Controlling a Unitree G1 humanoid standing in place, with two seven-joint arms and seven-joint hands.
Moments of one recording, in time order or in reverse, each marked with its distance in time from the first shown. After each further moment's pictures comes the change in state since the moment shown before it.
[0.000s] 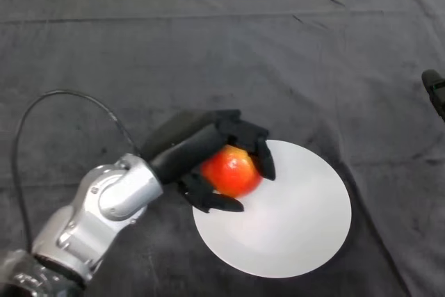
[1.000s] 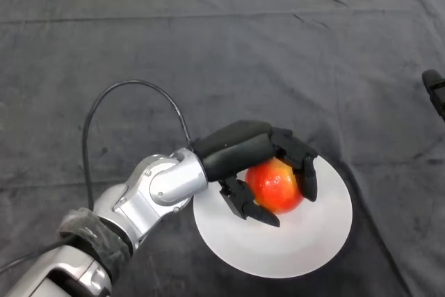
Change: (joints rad) left arm -0.152 -0.099 -0.154 0.324 -0.073 -0.157 0.005; right arm 0.000 0.000 -0.001 0.000 -0.001 0.000 0.001
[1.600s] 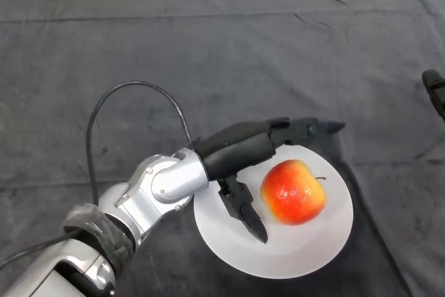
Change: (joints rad) left arm -0.060 0.027 0.013 0.015 -0.081 -0.042 -0.001; right arm 0.000 0.000 -0.004 0.000 0.000 0.000 0.003
